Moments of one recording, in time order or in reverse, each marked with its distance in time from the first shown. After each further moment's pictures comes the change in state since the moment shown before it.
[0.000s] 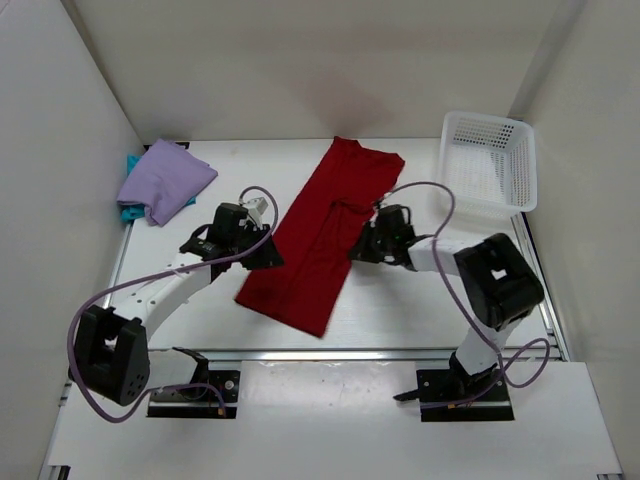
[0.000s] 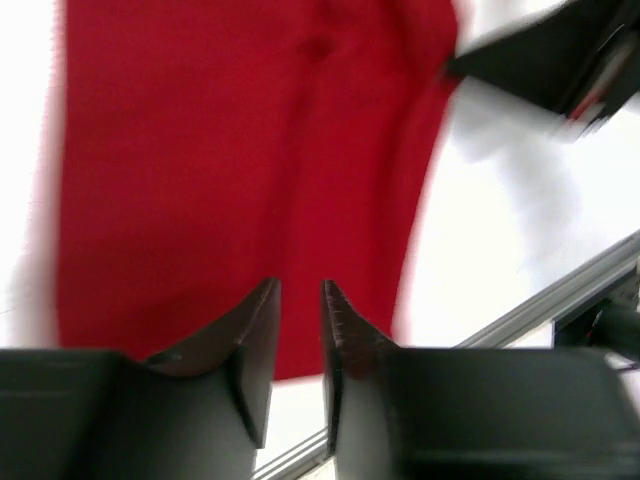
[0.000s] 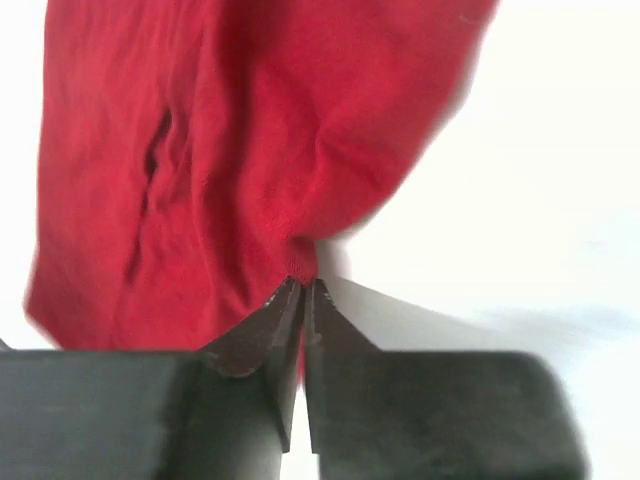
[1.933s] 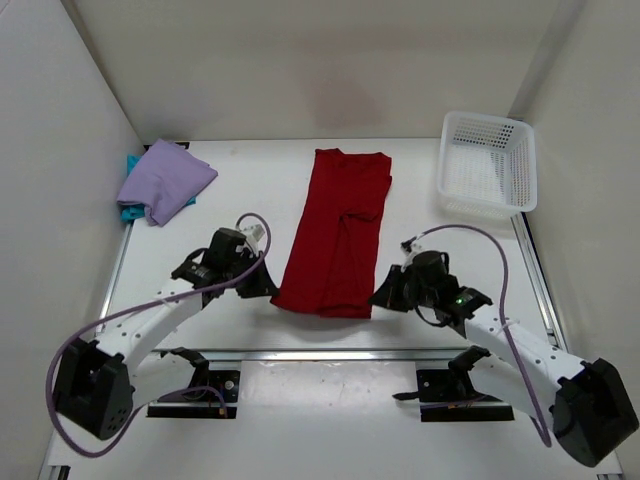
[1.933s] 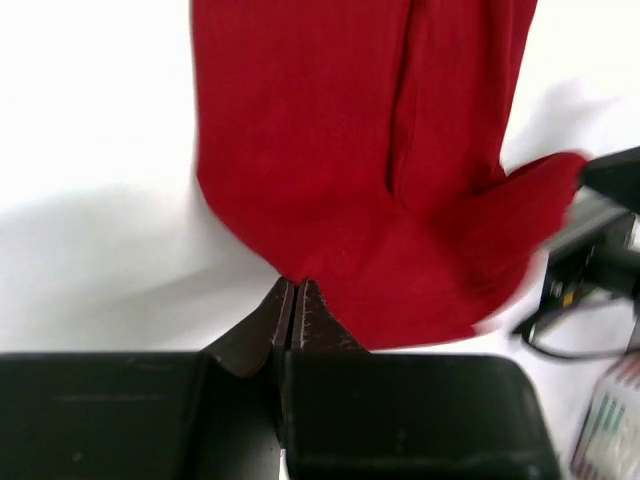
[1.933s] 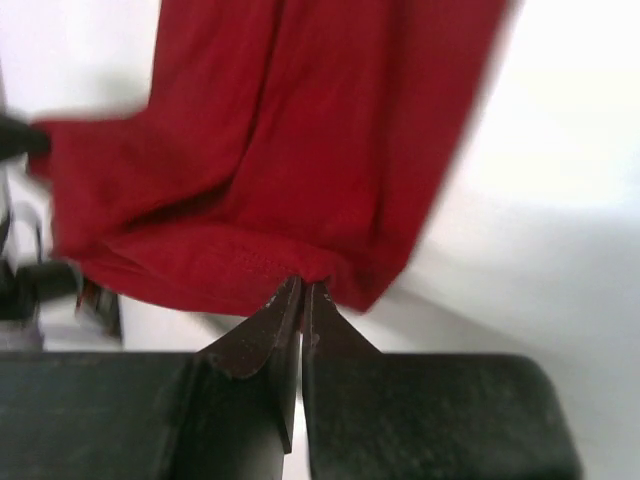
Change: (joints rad) left arm -0.077 -0.201 -0.171 -0.123 0.021 -0.101; right arm 0.095 -0.842 -0.420 -0.392 -0.026 0.088
